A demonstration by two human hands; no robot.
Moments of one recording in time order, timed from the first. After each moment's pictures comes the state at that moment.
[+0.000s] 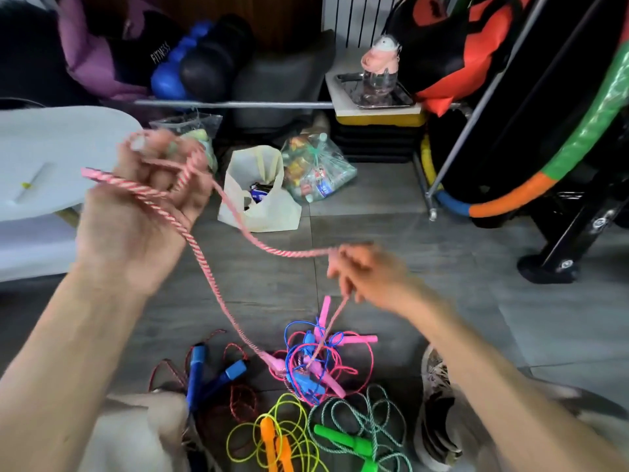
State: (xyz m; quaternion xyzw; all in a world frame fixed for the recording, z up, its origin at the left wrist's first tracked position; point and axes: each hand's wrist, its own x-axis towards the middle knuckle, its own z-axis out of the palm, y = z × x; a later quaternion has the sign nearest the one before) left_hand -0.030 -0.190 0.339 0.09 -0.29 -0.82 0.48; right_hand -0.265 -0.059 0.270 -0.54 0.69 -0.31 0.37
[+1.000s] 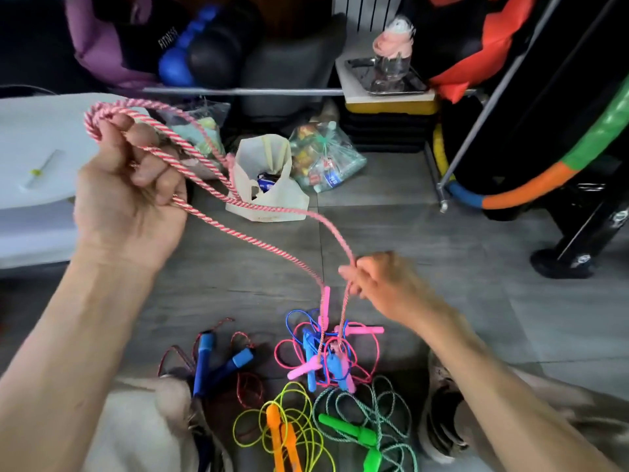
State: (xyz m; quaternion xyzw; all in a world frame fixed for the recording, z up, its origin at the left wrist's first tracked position) left_hand -0.026 -0.201 0.339 0.02 -0.20 -0.84 0.50; right_hand -0.272 -0.043 0.237 -0.60 0.74 -0.21 0.22
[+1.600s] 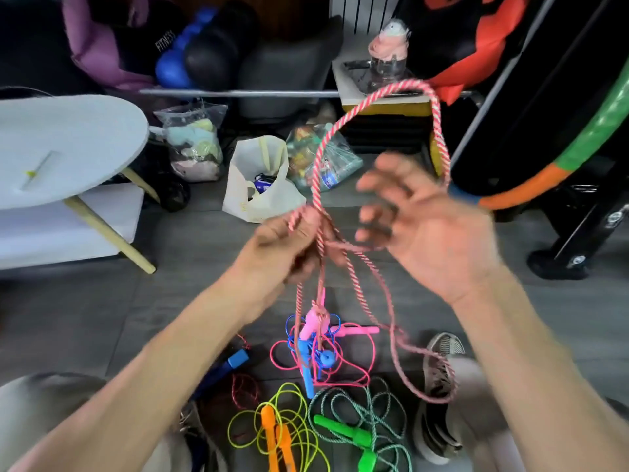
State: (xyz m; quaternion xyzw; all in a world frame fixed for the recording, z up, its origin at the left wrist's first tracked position) left_hand -0.113 -0.112 0.305 0.29 -0.58 -0.70 0.28; right_hand -0.293 -0.040 0.324 -0.37 0.29 -0.64 0.61
